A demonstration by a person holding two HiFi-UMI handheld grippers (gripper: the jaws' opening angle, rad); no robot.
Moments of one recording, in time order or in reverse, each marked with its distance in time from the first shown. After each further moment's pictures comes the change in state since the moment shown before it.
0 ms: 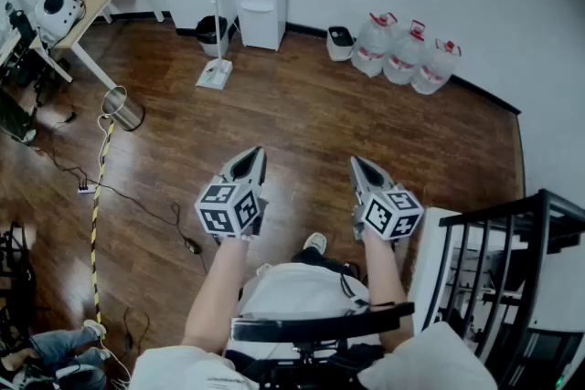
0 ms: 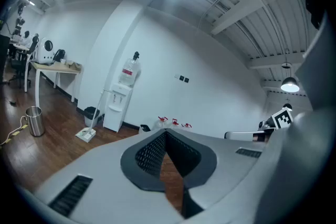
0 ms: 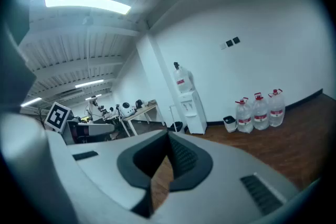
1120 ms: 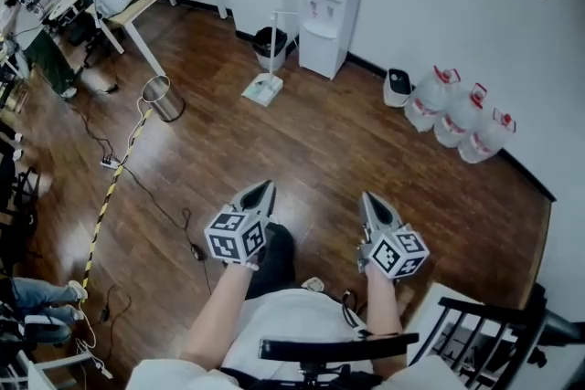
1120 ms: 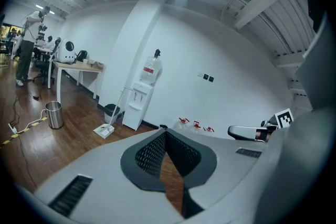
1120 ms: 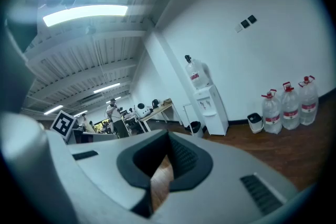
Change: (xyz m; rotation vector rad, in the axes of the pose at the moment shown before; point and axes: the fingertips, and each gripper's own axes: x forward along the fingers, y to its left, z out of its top) left arm 0.078 0.068 0.007 -0.093 -0.010 0.220; right arm 0.130 -0.052 0.034 0.017 0.032 0.236
